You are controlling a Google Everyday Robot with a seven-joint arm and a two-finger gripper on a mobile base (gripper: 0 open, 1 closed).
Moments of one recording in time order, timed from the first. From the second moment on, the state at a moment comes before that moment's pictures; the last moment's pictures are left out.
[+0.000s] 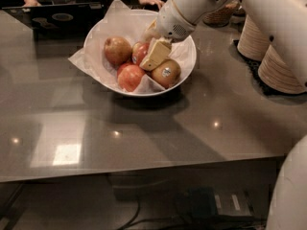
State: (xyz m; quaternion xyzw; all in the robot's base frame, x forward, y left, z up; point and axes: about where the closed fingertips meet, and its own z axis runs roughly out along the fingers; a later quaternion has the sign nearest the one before) arm 0.629 0.005 0.919 -0.69 0.65 0.17 0.29
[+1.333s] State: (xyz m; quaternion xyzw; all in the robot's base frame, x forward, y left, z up) arm 0.629 0.009 0.917 -0.69 0.65 0.17 0.28
